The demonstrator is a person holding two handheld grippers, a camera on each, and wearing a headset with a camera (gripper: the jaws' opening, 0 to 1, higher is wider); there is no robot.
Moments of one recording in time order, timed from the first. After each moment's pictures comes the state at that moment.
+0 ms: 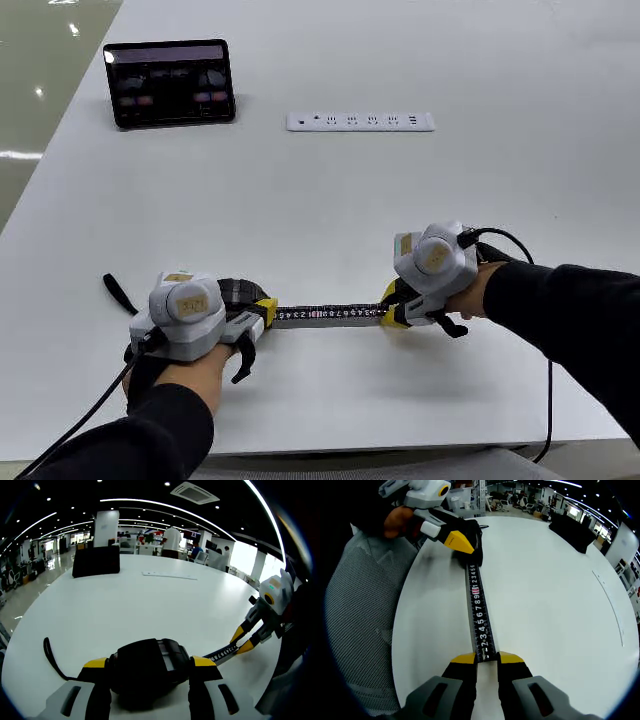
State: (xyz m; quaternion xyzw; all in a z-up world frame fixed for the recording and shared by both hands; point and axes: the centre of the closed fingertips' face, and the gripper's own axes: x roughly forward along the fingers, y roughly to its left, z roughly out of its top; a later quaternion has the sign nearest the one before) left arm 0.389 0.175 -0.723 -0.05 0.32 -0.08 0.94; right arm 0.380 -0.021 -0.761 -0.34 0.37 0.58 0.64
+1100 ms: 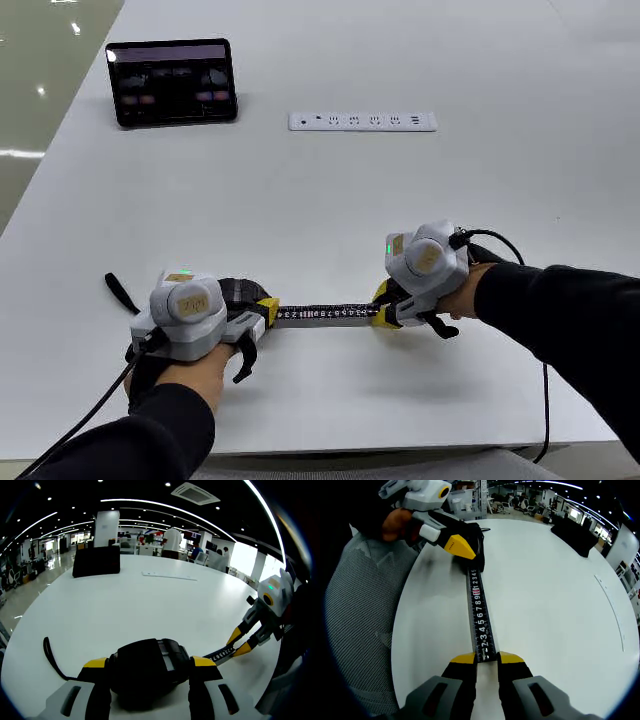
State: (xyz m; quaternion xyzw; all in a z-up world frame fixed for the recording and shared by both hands) left arm 0.390 0.175 -0.723 -0.05 0.31 -0.08 0.95; right arm 0.380 -0.007 -0.762 -0.33 0.37 0.59 0.64
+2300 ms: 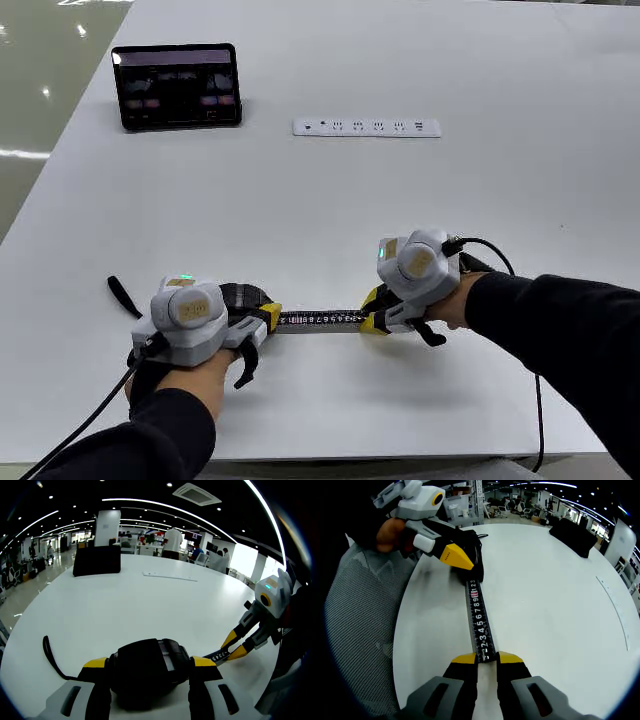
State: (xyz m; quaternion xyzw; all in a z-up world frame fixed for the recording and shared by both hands) left arm 0.389 0.176 -0.723 -0.06 0.31 -0.08 0.94; right arm 0.379 0.014 -0.759 -0.31 0.36 0.59 0.65
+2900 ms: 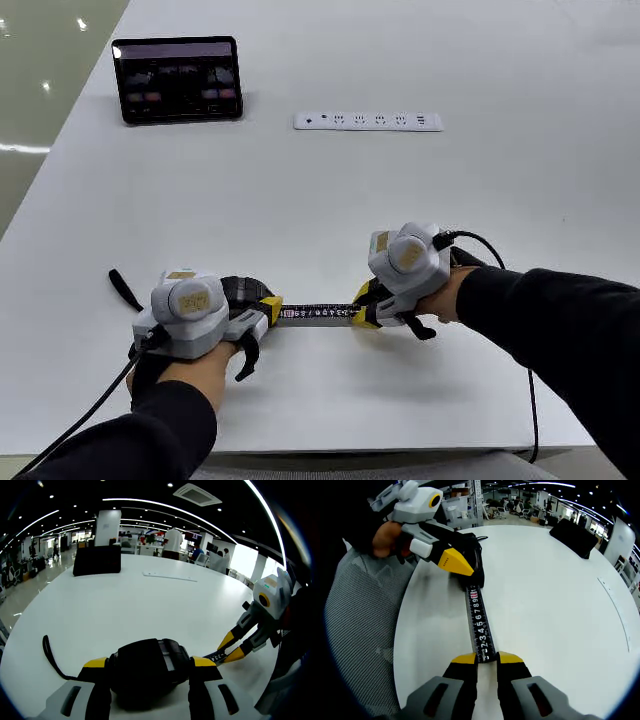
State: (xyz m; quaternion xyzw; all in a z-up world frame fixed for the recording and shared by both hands) left arm 0.390 0.177 -0.723 -0.06 0.31 -0.08 0.94; right arm 0.380 0.027 -0.760 -0.30 0.37 0.59 0.66
